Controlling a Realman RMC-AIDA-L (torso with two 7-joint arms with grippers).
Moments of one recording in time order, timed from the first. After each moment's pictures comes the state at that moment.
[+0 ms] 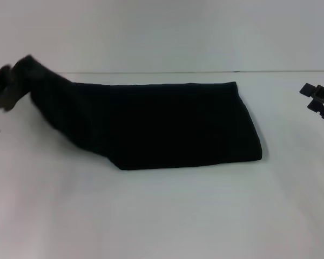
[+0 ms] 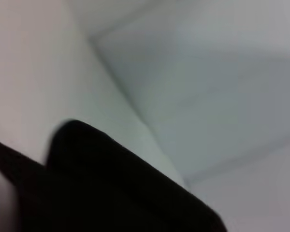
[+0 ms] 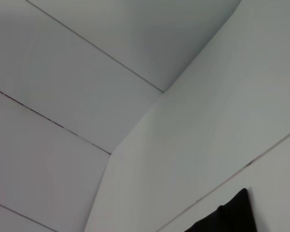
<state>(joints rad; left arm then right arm) -0.52 -2.13 0.34 0.87 1.98 1.34 -2.42 0.47 2.02 -0.57 -0.50 -1.69 -1.19 2.03</state>
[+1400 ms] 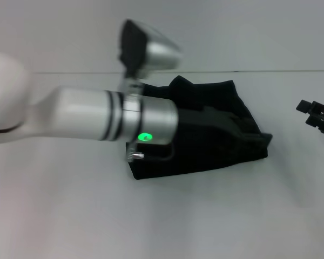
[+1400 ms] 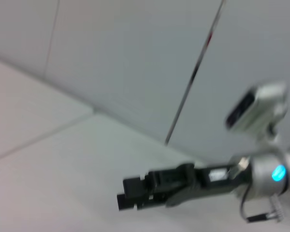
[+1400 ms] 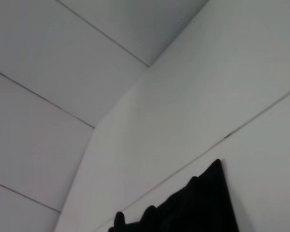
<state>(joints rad) -0.66 -2.17 1.45 0.97 1.75 1.08 -1.99 0.47 2.00 -0.58 -0.48 -1.77 -1.19 2.04</state>
